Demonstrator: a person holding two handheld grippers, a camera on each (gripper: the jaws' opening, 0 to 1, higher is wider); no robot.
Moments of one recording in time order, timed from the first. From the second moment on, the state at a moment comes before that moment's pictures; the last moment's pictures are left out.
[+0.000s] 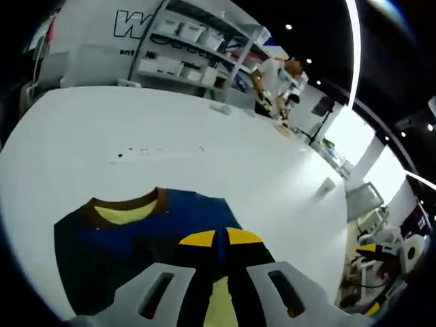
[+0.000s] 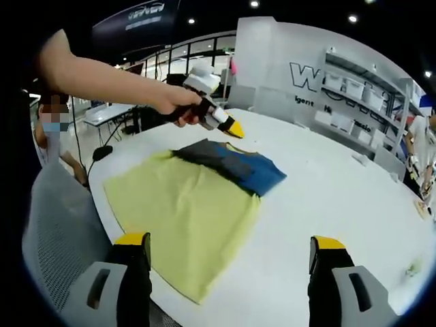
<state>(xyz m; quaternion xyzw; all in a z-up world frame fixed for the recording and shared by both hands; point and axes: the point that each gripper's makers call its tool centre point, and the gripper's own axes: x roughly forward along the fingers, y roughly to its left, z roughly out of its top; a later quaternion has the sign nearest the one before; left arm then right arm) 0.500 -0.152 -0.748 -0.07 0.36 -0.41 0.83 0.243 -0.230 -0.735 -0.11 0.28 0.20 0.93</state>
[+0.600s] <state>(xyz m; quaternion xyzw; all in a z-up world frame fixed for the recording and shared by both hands) 0.529 -0.097 -0.735 -0.03 0.34 -0.39 0.86 0.260 -0.223 -0.726 -0.10 0.27 0.20 0.94</state>
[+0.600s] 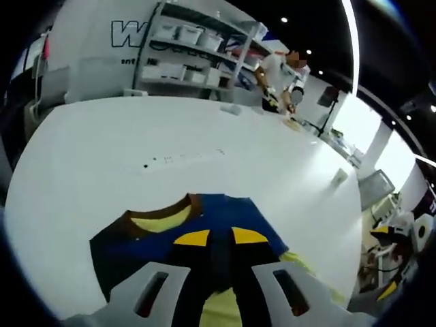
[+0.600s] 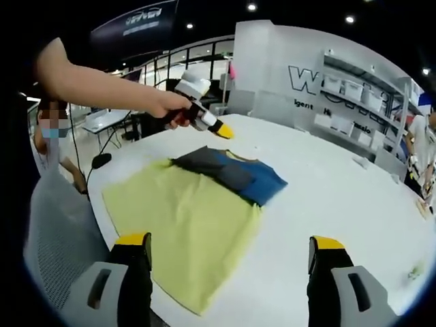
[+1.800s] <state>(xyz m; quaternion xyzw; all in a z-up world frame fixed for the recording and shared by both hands) 0.583 0.026 -0.765 0.01 0.36 -0.30 0.88 0.341 -0.203 -0.738 -0.11 0.28 0.25 0.92</state>
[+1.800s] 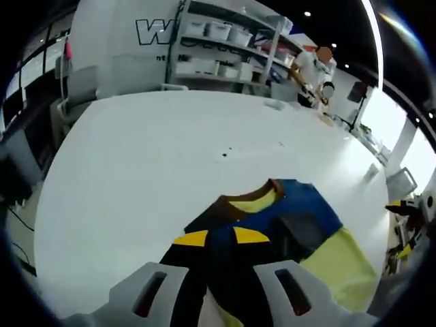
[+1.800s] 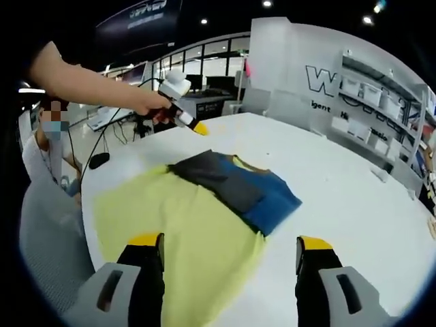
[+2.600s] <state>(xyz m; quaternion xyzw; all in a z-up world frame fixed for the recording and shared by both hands) 0.579 0.027 -0.795 0.07 0.38 -0.32 0.87 0.423 -0.191 -0.773 -0.10 0.31 0.25 0.91</state>
